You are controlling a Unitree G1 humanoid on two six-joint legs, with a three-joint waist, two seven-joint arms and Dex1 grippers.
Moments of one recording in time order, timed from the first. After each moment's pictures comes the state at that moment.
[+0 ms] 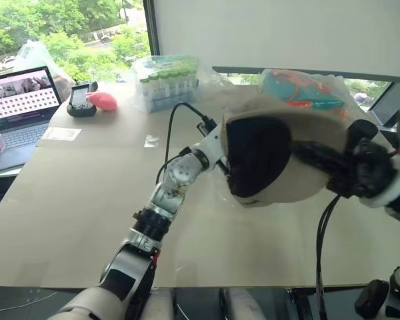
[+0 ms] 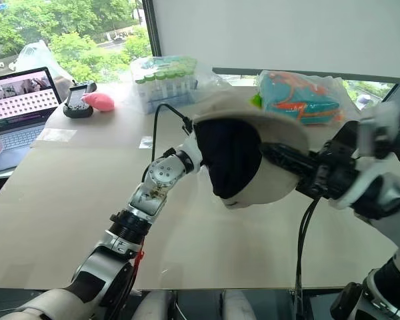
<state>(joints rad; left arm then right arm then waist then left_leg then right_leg) -0.78 0.07 -0.28 0.32 0.20 0.07 -0.41 -0.48 -0.61 -0.79 -0.60 1.43 1.22 0.52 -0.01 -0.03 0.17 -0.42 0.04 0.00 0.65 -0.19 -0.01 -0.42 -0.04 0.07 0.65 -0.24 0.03</state>
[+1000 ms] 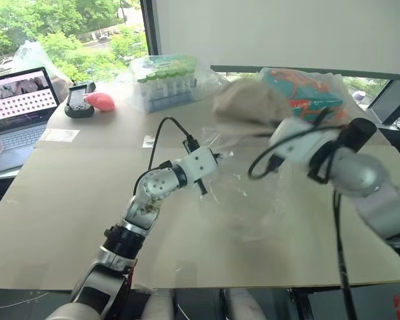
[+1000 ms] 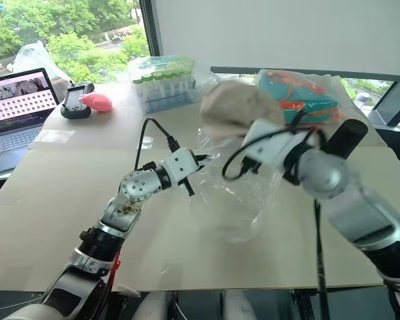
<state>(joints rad) -0.59 0.30 -0.28 0.02 0.14 0.09 -0.63 -0.55 -1.07 0.43 -0.52 -0.03 0.41 0.35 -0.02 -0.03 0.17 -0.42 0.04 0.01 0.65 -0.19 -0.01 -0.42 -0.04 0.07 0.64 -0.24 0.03</state>
